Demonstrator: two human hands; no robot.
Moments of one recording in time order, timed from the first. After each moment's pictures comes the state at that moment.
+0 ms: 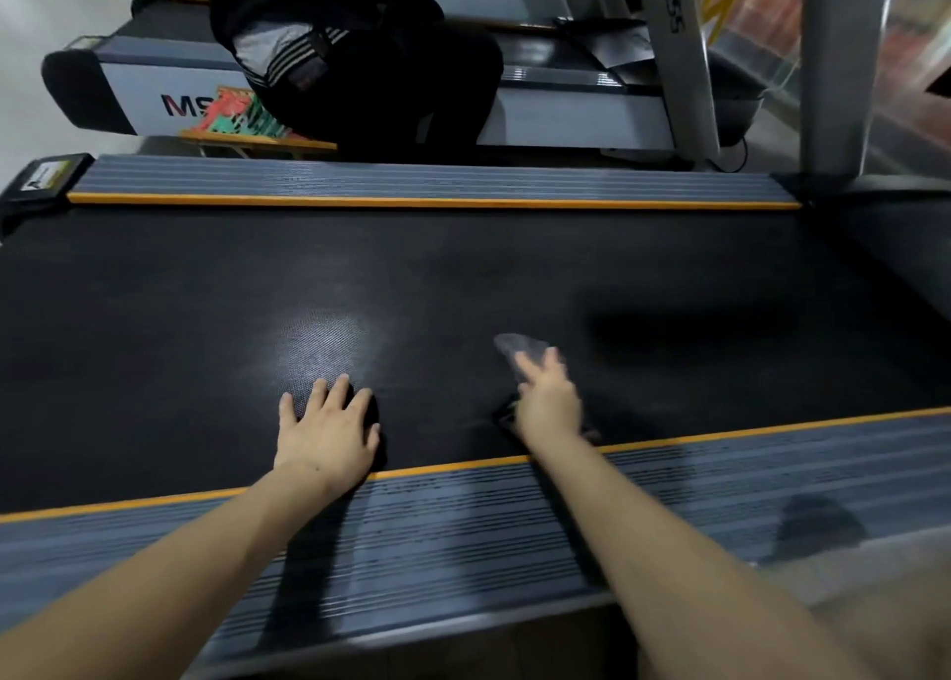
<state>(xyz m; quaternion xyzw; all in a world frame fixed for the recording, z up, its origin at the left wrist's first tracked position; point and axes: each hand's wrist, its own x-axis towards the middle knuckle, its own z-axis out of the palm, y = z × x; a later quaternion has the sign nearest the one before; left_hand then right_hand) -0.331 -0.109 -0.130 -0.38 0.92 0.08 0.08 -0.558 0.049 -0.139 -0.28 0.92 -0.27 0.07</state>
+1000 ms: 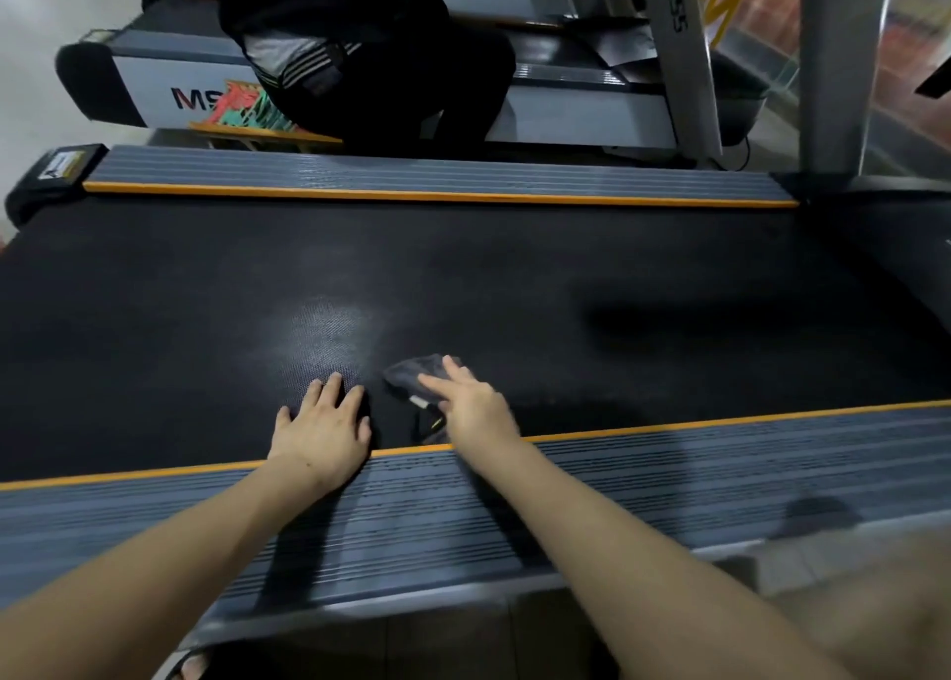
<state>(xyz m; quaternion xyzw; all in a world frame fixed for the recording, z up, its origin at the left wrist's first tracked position) -0.311 -0.097 -0.129 -0.40 0.90 0.13 0.09 -0.487 0.029 -0.134 -0.47 0.83 -0.25 0.18</state>
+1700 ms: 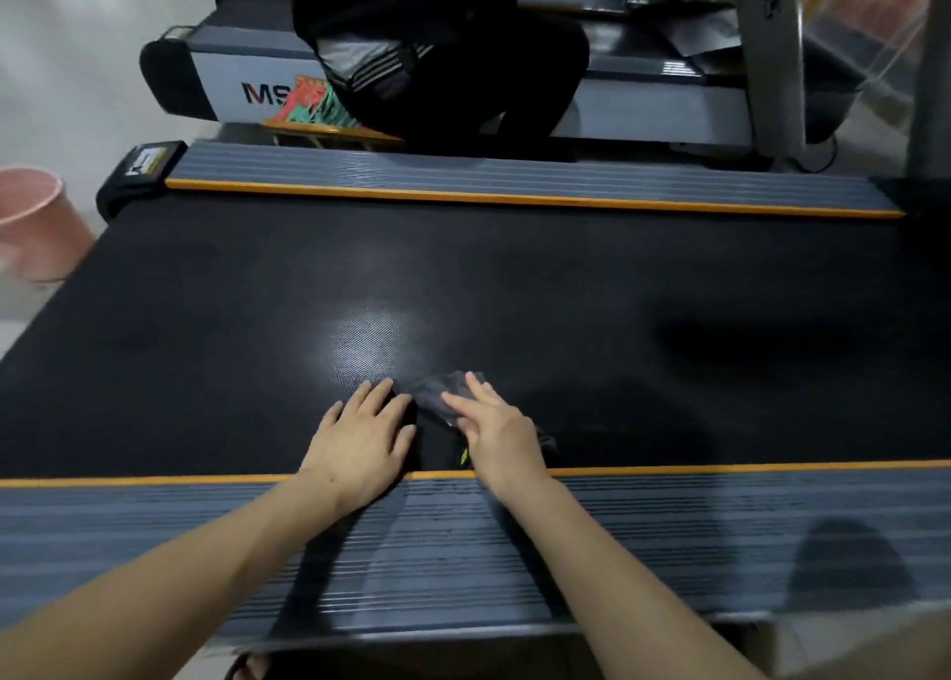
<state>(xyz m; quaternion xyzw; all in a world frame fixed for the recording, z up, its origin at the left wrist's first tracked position) -0.282 -0.129 -0.125 -0.36 0.92 0.15 0.04 -0.447 -0.011 -0.145 -0.47 0.81 -0.30 0.18</state>
